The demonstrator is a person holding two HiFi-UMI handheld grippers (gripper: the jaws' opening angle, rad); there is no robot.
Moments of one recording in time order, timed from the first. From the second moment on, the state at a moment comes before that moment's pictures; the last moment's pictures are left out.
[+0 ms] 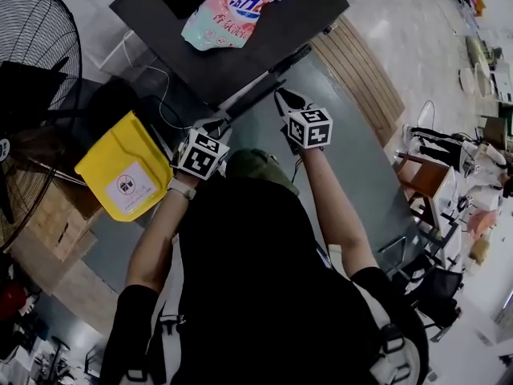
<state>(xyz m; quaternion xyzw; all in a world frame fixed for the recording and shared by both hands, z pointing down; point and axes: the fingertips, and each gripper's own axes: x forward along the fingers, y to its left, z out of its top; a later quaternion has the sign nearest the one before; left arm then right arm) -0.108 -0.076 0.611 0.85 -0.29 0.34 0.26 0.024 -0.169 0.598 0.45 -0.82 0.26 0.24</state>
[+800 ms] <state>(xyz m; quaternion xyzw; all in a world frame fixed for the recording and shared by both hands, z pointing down) -0.074 -0.057 0.612 0.86 -0.26 0.31 0.30 0.009 -0.139 0.618 0.42 -0.82 0.28 0.27</state>
